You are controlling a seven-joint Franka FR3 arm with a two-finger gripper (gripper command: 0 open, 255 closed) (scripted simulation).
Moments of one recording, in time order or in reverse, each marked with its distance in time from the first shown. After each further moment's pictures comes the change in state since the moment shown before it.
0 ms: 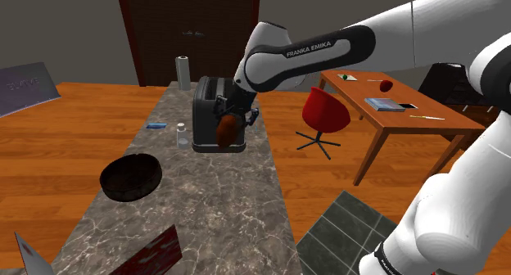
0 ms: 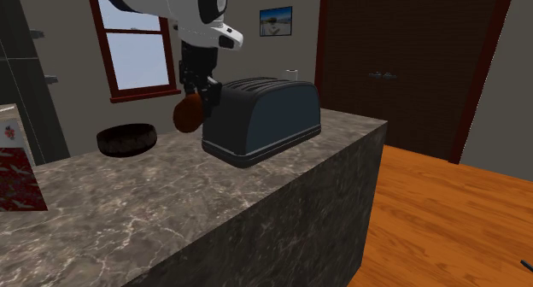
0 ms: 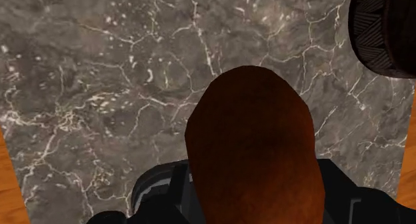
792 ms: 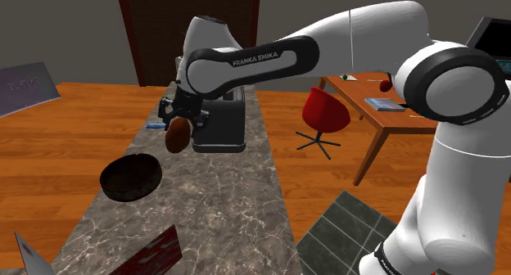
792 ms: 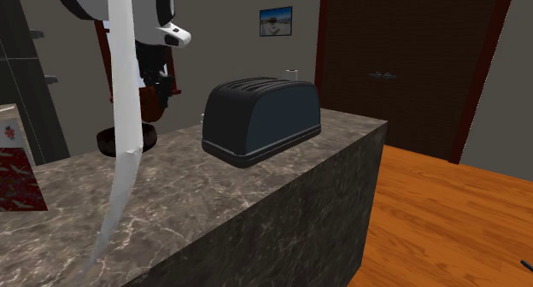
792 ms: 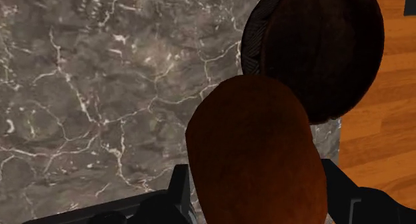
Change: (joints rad) arm 0.137 0.321 0.076 0.417 -0.163 -0.066 0.294
